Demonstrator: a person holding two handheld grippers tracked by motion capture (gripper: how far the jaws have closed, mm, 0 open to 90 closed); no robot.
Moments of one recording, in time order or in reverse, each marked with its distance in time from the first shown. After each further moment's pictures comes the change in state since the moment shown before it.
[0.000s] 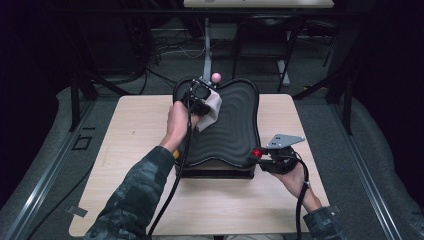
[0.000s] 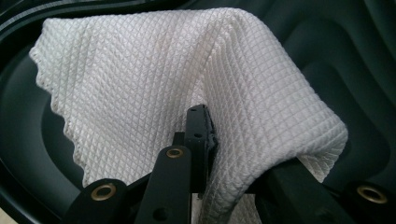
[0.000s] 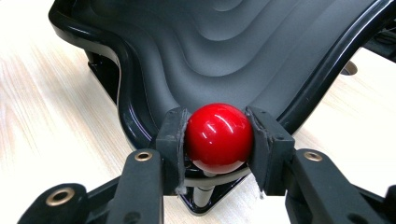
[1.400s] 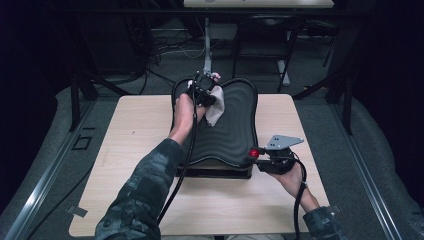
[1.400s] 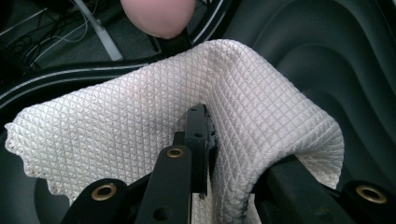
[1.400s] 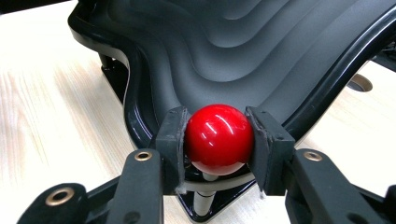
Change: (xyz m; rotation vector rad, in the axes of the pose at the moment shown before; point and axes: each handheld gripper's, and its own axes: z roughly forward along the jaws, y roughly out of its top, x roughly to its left) left arm 0.000 0.015 0.008 -0.077 -0.017 -0.030; right arm 0.001 -0.002 0.007 -0.058 0.040 -0.025
